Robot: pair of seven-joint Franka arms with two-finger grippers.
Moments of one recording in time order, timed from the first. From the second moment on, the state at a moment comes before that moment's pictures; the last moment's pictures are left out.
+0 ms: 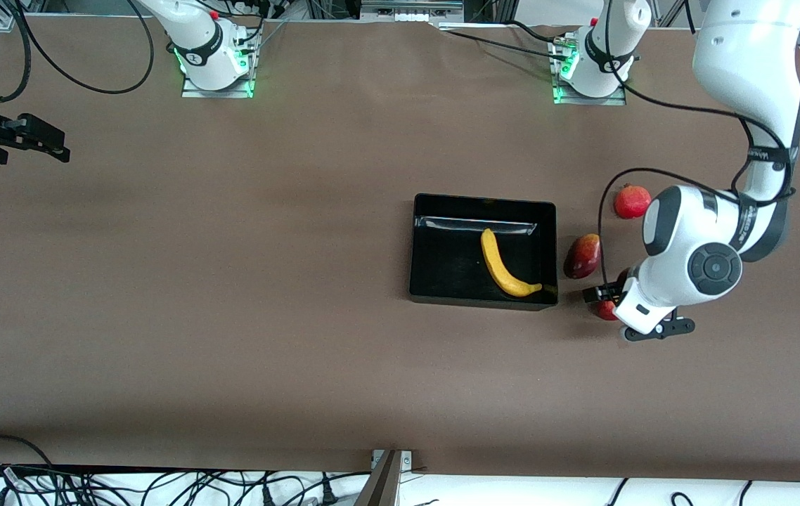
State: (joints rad) left arm -0.12 0.54 -0.04 -1.60 0.00 2.02 -0.40; right arm 0.00 -0.03 -0.04 -1.65 -0.03 1.54 -0.09
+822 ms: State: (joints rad) left arm -0.34 0.60 -0.03 -1.65 -0.07 2.12 -0.89; right arm 0.00 -0.03 -0.04 -1.65 -0.03 1.54 -0.09
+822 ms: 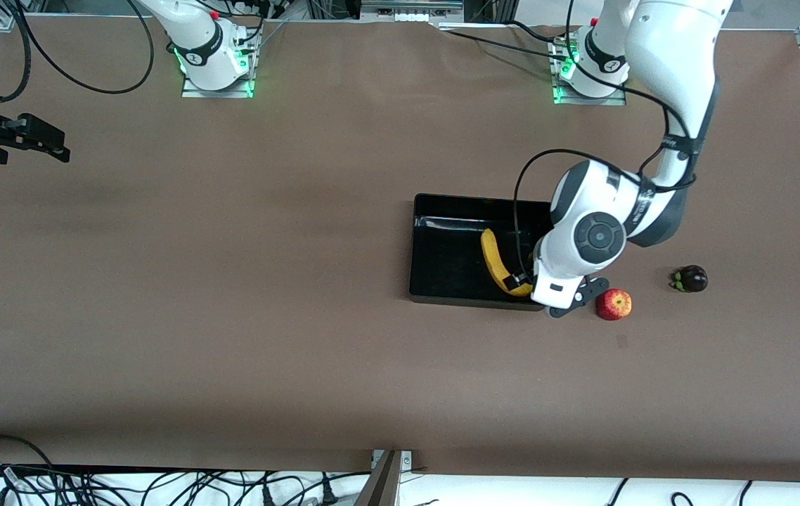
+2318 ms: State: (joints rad) left arm -0.40 0.68 -0.03 -1.72 -0.07 2.30 -1.00; right arm 0.00 -0.03 -0.04 -1.65 -0.03 1.54 -0.09
